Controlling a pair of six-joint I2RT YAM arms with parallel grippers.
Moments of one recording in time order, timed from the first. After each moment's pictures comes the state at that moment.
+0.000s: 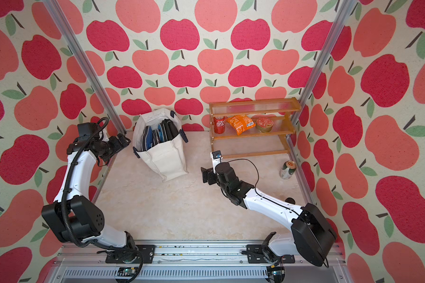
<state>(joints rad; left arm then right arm) 0.30 1.57 1.52 -0.80 0.28 -0.37 0.87 1.34 0.82 0.13 0.24 0.26</state>
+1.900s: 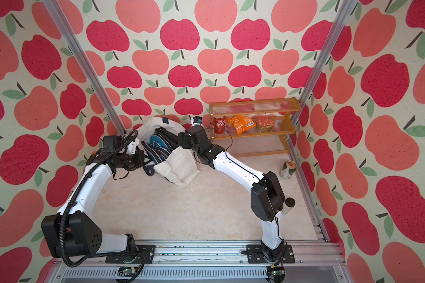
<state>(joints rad) 0.07 1.36 1.21 -0.78 0.57 -0.27 0.84 1.93 1.73 -0.15 0.21 0.54</state>
